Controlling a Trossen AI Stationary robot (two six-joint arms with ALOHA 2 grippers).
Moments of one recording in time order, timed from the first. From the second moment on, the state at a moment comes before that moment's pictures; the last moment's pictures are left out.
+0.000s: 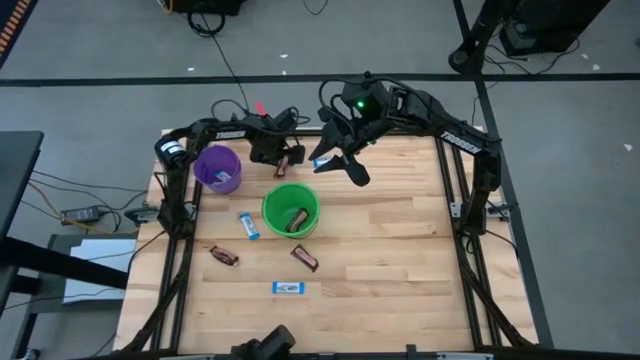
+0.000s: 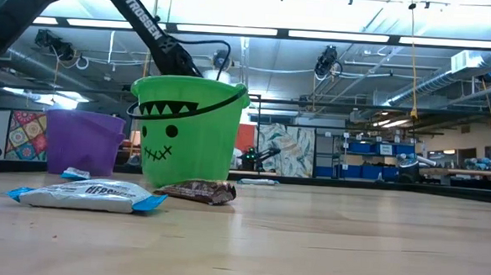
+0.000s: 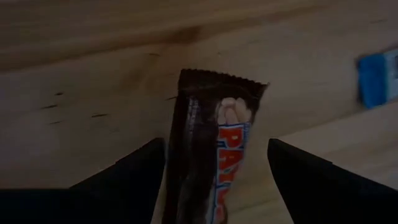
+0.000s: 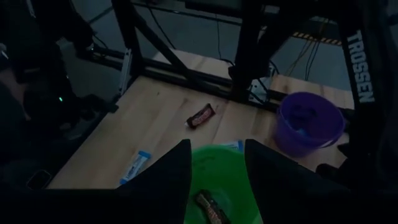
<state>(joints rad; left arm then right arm) 0.70 1.96 1.30 -0.66 0.13 -0.72 -0.25 1.84 2.28 -1.03 -0.54 -0.33</state>
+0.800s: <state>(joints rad) 0.69 1.98 1.30 -0.59 0.18 -0.68 -0.24 1.84 2.28 -0.96 -0.54 -0.29</state>
